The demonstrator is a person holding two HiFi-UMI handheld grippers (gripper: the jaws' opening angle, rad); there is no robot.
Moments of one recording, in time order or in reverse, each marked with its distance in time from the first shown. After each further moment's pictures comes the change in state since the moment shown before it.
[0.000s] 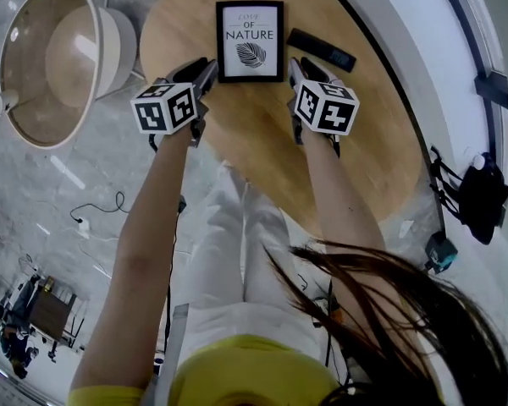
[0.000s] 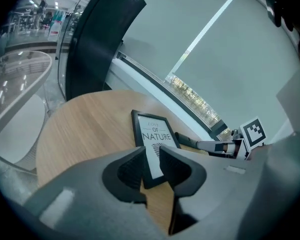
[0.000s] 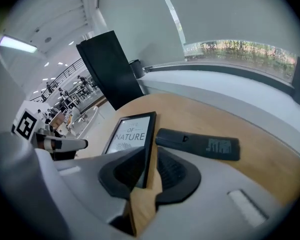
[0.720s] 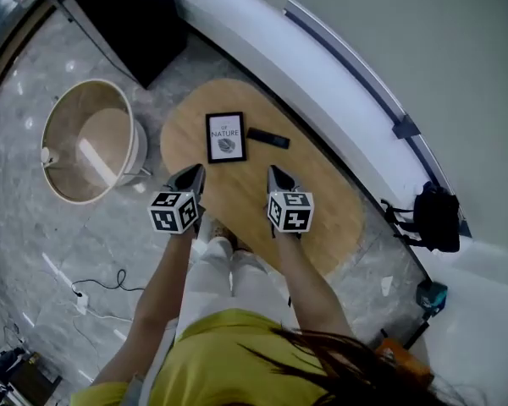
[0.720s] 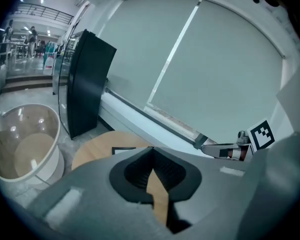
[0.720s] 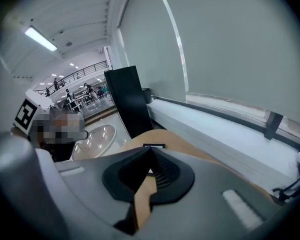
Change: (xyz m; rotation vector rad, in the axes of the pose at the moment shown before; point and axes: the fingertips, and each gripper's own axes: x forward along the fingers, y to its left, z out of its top) left arm -0.208 -0.183 0.070 0.153 -0.190 0.011; right arm -0.266 0.085 0.060 -0.112 -0.200 -0.044
